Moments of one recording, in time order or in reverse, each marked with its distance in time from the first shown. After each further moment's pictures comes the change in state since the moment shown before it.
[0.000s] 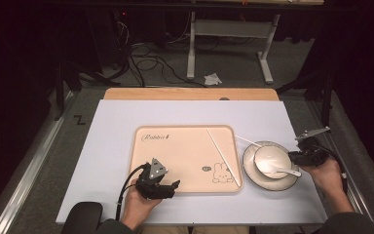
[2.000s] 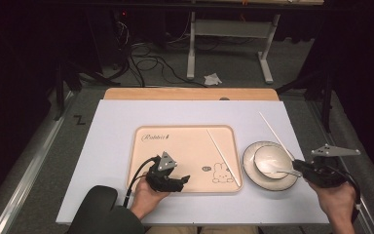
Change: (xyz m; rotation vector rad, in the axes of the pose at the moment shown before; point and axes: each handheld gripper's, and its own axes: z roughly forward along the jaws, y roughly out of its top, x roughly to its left) left arm -0.001 0.021 0.025 -0.032 -0.103 0.026; right arm 0.065 -0.034 -0.076 -0.240 -0.075 0.089
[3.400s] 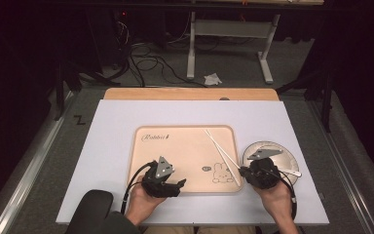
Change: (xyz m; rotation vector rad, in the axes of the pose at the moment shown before) left arm -0.009 -0.009 -0.020 0.007 0.068 0.034; right arm 0.114 0.028 0.077 0.088 0.155 -0.111
